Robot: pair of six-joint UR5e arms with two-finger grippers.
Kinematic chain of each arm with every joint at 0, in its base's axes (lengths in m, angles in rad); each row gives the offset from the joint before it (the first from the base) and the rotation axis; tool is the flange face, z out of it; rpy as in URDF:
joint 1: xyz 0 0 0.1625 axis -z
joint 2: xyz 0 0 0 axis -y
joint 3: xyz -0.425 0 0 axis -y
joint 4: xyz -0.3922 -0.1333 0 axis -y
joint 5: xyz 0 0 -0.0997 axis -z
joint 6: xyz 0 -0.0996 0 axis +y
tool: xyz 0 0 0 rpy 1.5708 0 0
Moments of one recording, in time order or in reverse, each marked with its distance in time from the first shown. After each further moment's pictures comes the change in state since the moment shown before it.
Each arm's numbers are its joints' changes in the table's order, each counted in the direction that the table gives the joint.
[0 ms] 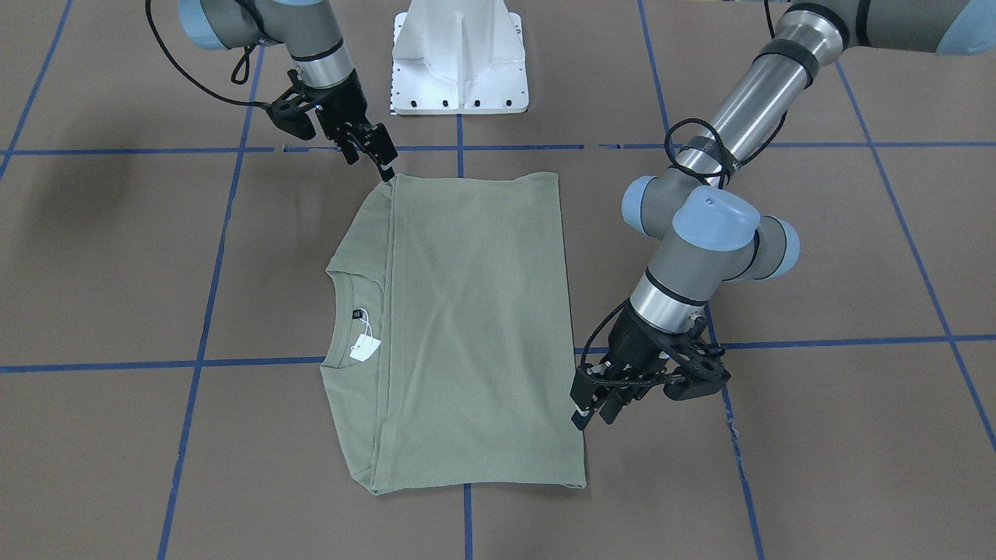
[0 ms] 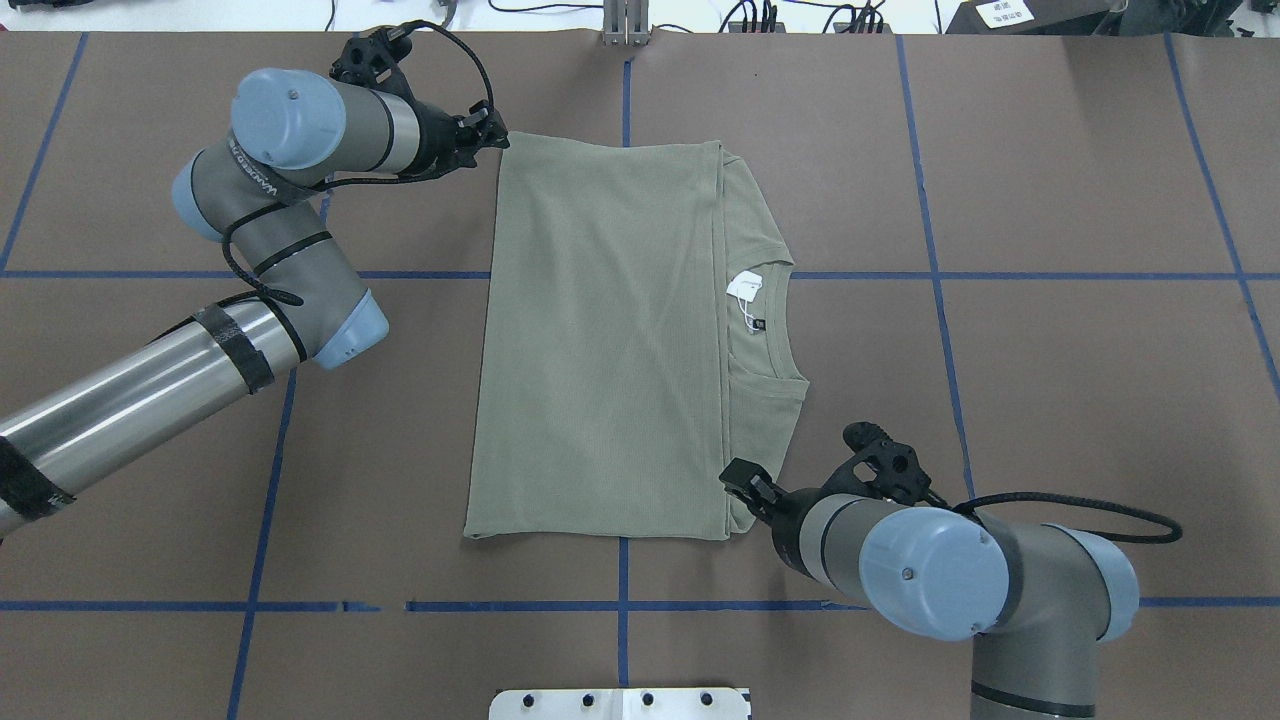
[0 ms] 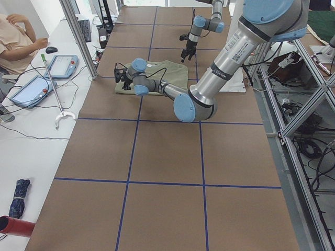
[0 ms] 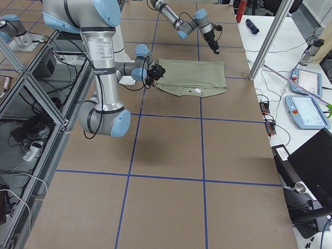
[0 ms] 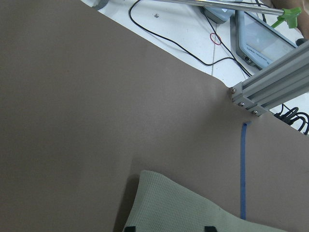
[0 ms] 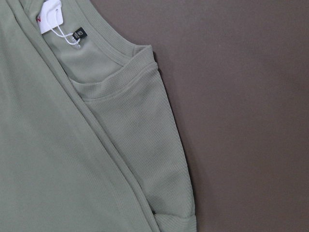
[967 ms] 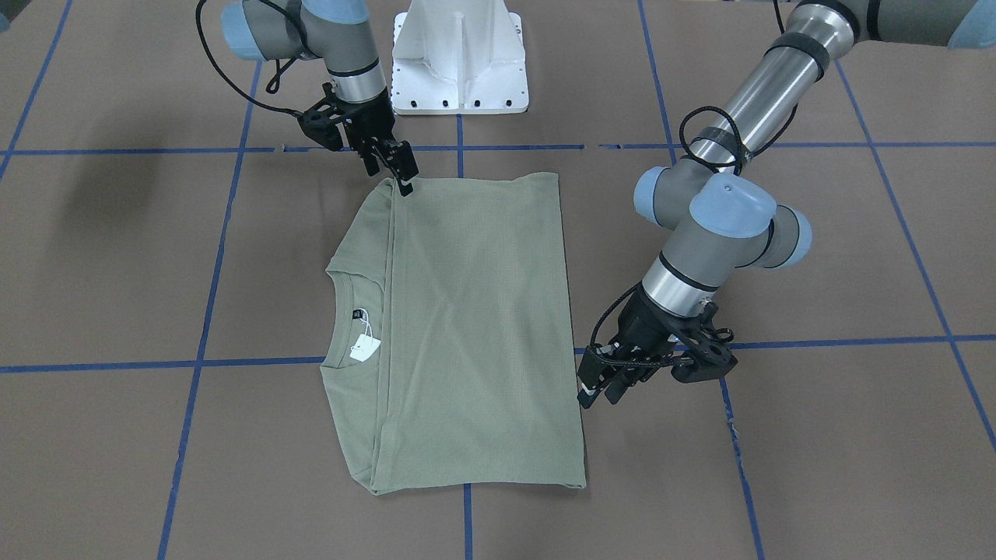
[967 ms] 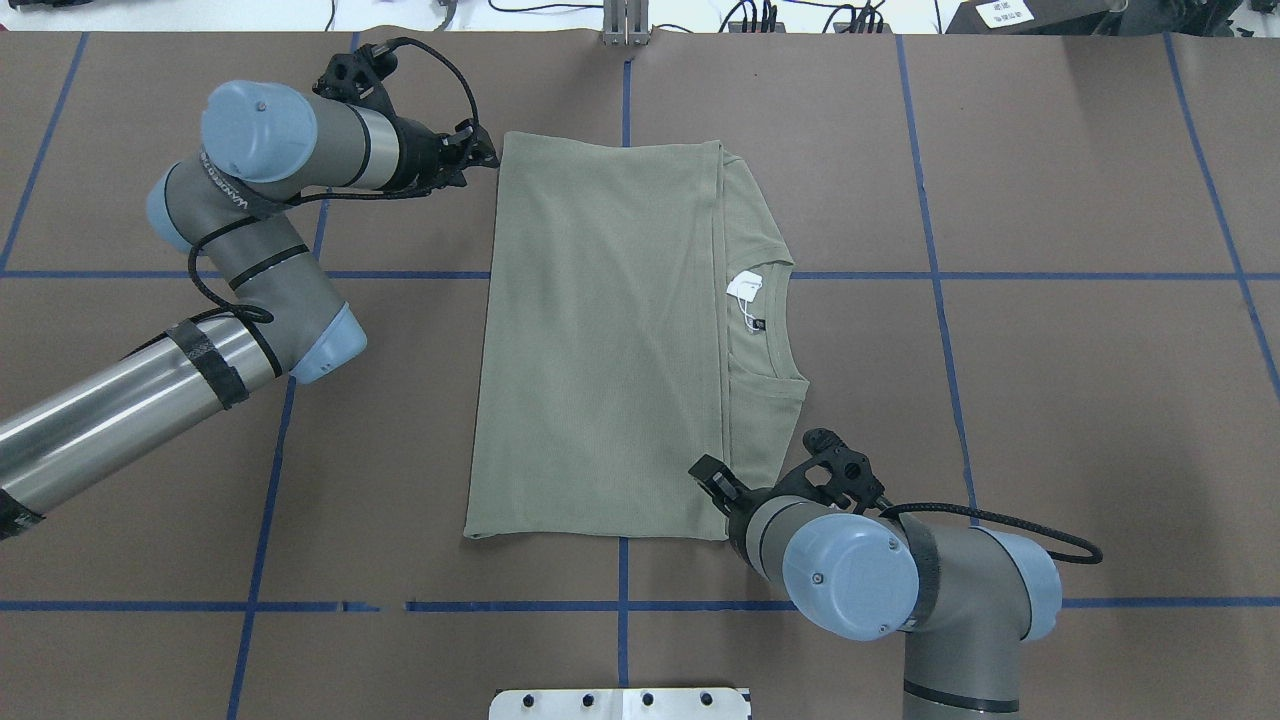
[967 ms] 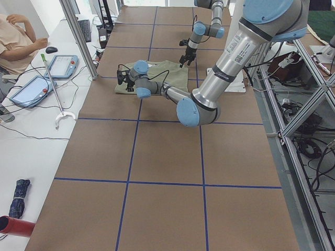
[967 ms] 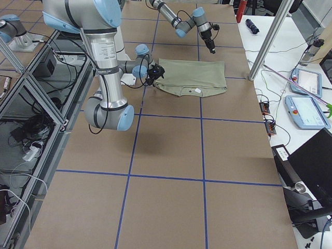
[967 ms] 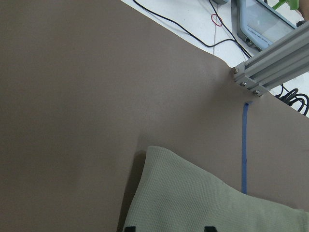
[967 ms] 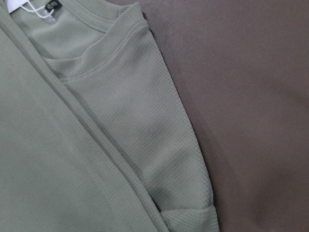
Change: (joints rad) left arm -0.001 0.059 -0.070 -0.001 -0.045 -0.007; right arm 0.002 0.093 -0.089 -0.062 -0.036 -0.056
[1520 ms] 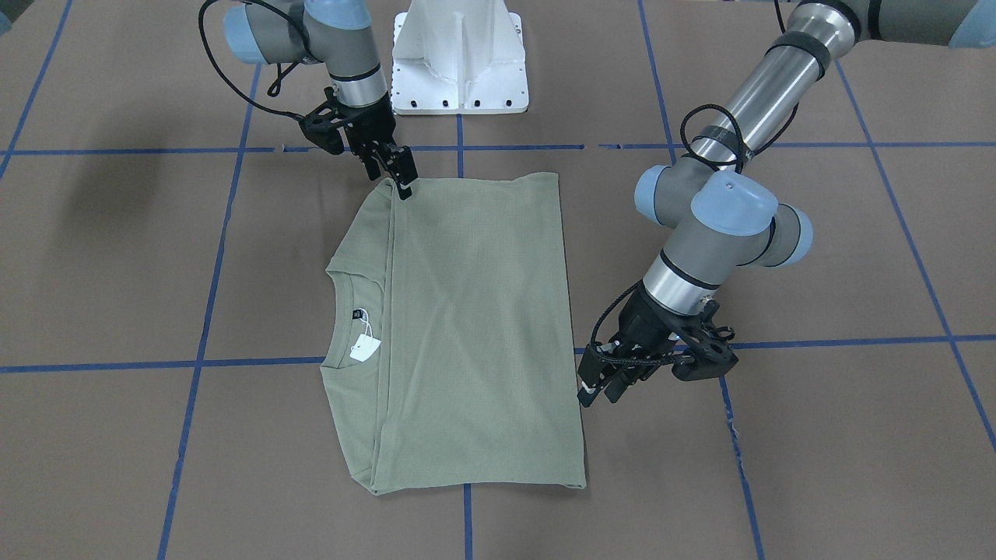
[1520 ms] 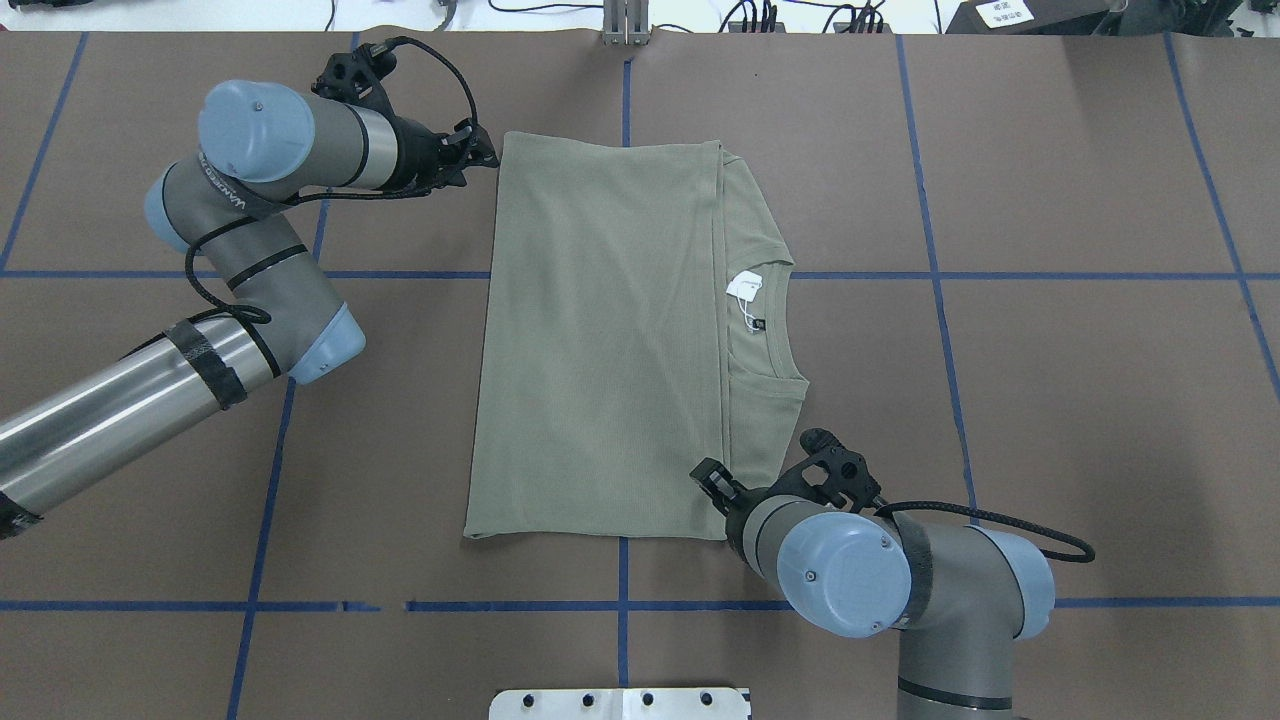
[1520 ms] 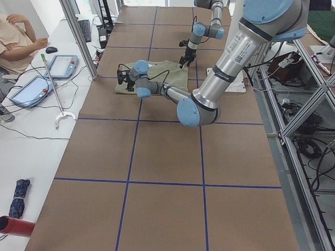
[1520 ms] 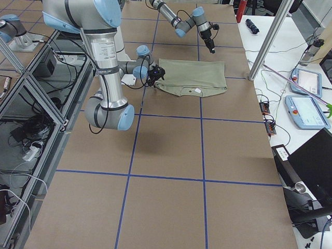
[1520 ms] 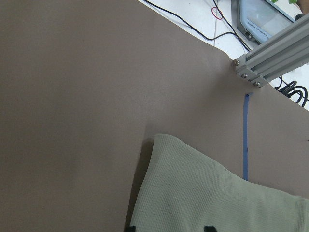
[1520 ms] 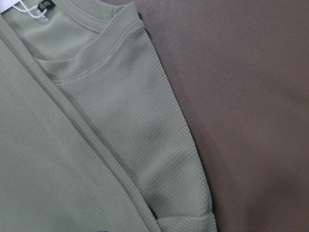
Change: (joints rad) left arm 0.001 0.002 -0.008 0.001 -0.001 0.000; right arm 0.002 0.008 -0.012 -0.005 0.003 -0.001
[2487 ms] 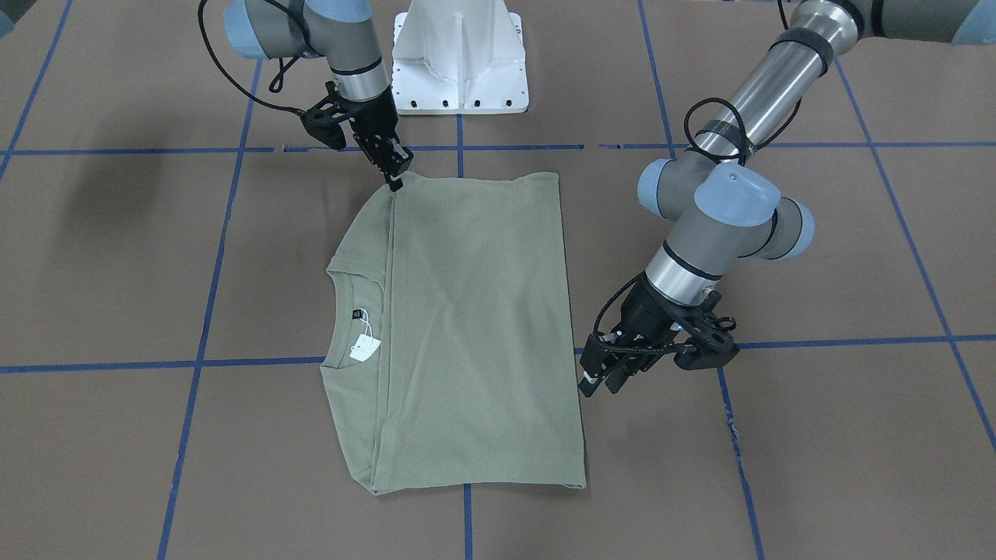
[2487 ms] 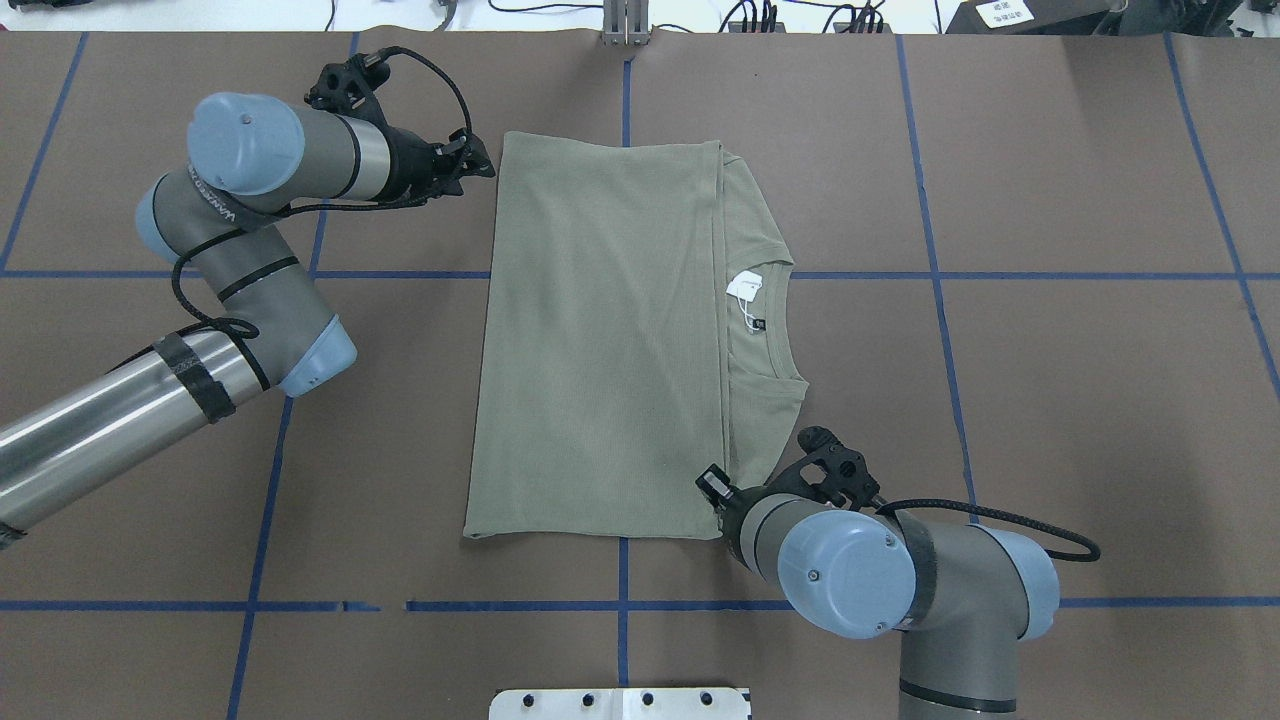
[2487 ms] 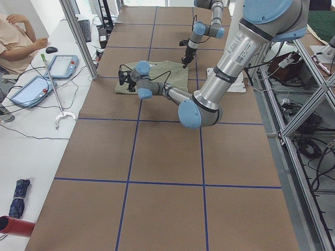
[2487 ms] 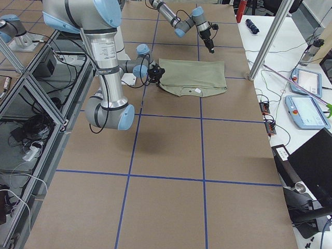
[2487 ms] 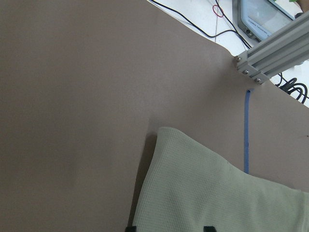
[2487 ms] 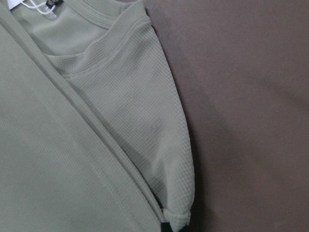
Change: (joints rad) left arm -0.019 0.067 -0.084 0.002 0.000 0.033; right arm -0.002 0.002 0.035 -0.007 0.008 0.000
